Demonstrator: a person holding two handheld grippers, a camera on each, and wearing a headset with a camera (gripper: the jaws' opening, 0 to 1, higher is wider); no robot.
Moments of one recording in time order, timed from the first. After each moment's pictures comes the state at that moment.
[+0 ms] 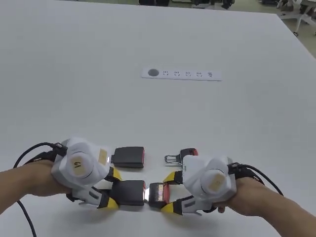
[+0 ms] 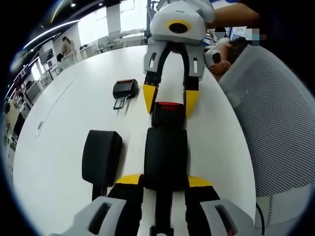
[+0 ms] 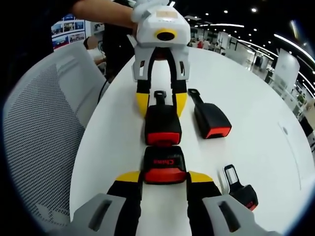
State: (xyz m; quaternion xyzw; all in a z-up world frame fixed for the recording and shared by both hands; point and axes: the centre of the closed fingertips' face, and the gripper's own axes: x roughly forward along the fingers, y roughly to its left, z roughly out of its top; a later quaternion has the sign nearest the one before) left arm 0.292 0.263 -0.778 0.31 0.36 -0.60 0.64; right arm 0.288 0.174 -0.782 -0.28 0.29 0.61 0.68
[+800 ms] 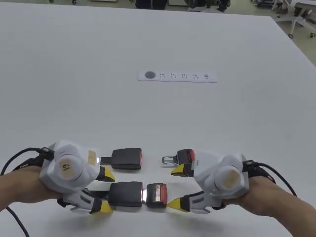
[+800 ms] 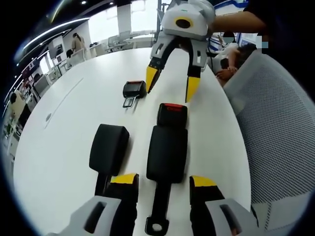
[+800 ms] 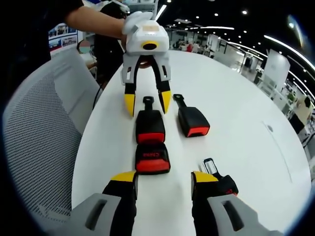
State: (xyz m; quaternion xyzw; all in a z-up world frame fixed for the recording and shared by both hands) left arm 0.292 0.276 -0.764 0.29 0.36 -0.58 0.67; right arm 0.304 0.153 -0.752 -0.28 0.27 0.58 0.72
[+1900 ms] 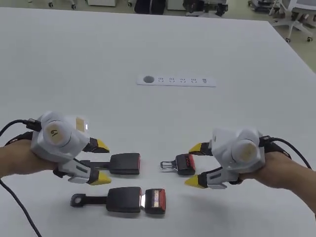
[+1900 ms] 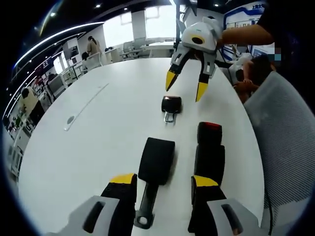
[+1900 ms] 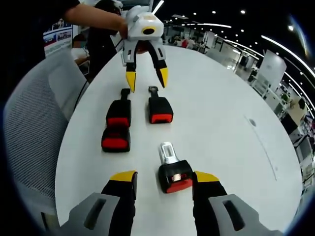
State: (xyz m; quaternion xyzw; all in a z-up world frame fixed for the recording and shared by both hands) left arm 0.361 0.276 -0.733 0.27 0.33 -0.54 0.72; right arm 0.363 0.108 -0.743 -0.31 0.28 0.55 0.72
